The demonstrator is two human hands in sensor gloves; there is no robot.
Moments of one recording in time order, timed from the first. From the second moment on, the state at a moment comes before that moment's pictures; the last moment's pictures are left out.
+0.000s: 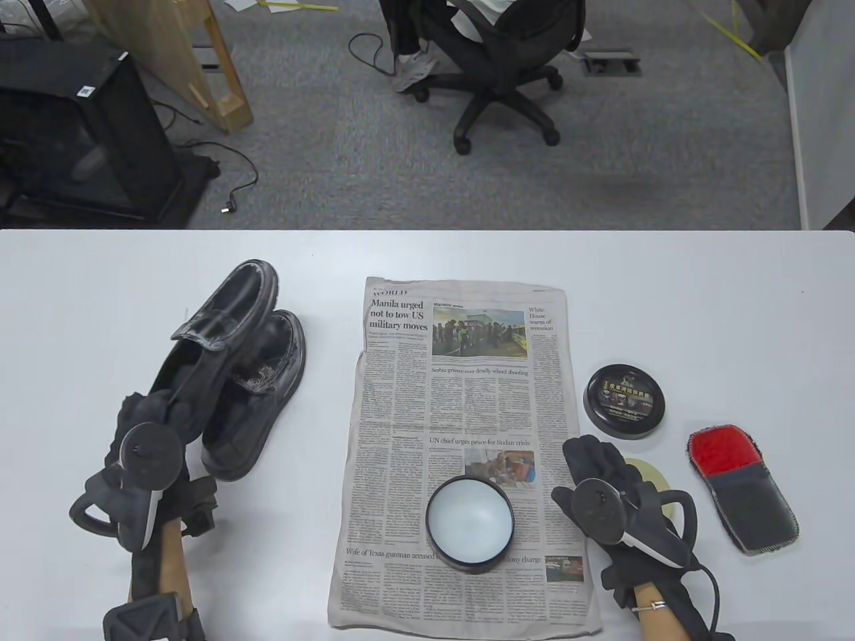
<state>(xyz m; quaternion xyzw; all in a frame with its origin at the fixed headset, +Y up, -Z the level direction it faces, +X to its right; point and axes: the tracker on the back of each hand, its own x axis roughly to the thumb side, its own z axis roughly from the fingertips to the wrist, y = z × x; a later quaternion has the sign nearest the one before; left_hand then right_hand) -0.347 -0.680 -0.224 0.19 0.32 0.09 0.92 0.207 -0.723 -0.205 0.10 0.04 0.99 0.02</state>
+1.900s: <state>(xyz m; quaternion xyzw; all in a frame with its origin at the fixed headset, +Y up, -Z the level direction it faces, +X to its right) -0.089 -0.781 -0.221 -0.25 -0.37 0.10 0.89 0.268 -0.768 -0.366 -0.16 0.25 0.95 0.02</state>
